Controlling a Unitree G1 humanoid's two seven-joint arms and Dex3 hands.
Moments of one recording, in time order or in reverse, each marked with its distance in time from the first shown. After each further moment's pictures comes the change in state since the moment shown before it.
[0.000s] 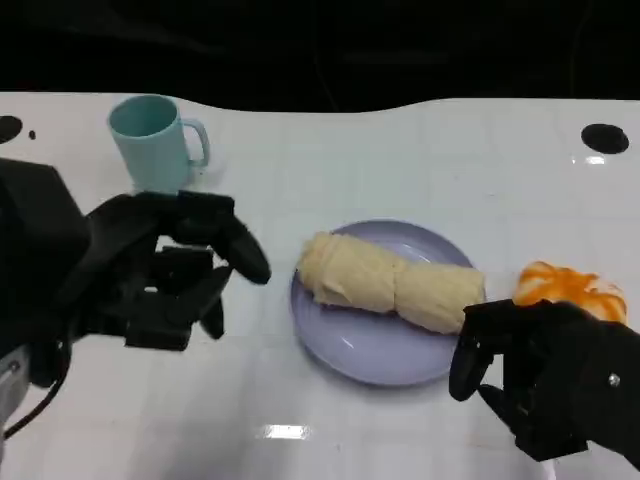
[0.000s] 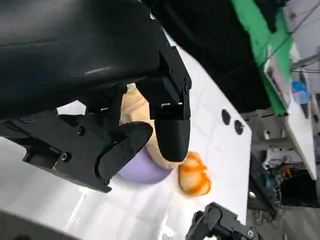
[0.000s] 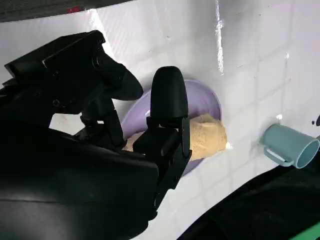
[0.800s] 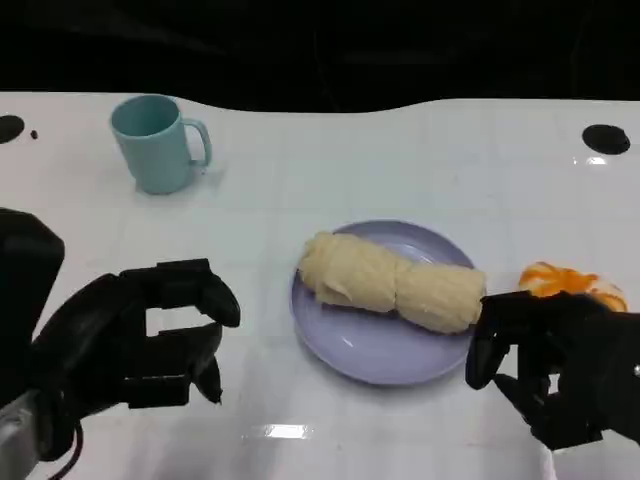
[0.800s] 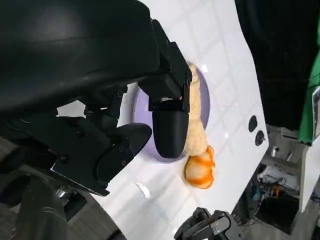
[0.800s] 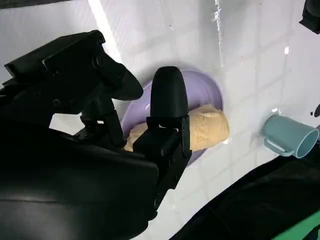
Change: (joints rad) left arm 0.093 -0.068 0.035 0.031 -0.175 0.205 0.140; right arm 0.010 -0.006 -0.061 0.063 0.030 -0.089 0.007
